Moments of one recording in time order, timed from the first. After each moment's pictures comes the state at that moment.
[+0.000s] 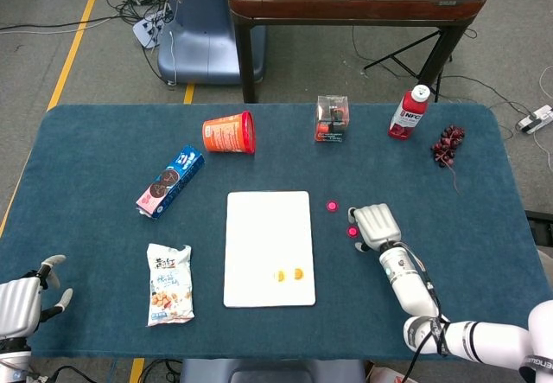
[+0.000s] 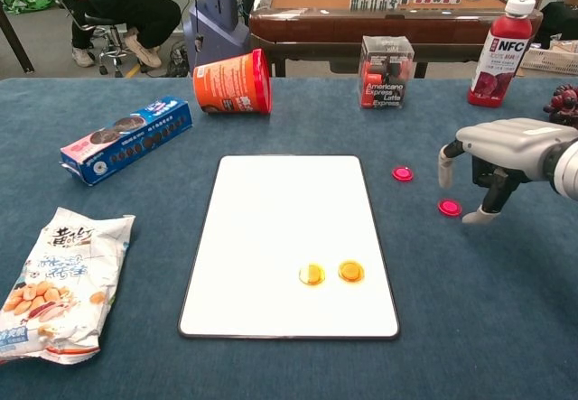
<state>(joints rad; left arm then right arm) -0.02 -1.30 -0.05 -1.49 1.44 1.51 0.10 0.74 -1.49 0.06 -1.55 -0.78 1.03 -0.64</state>
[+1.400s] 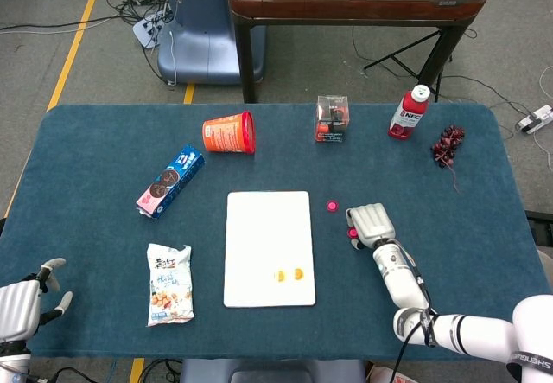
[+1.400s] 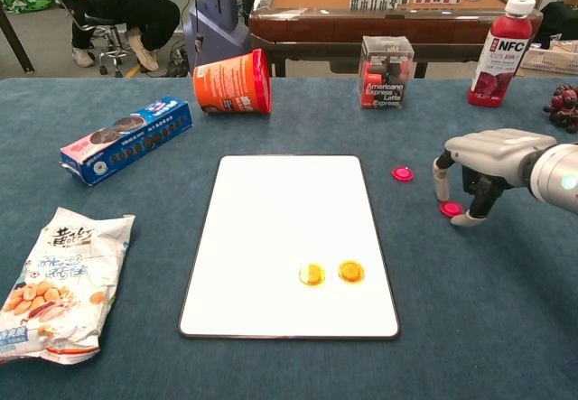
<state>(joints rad) -0.01 -1.30 -0.04 -1.48 1.43 1.51 0.09 0.77 -1.54 0.08 -1.48 -0.69 0.98 -0.69</state>
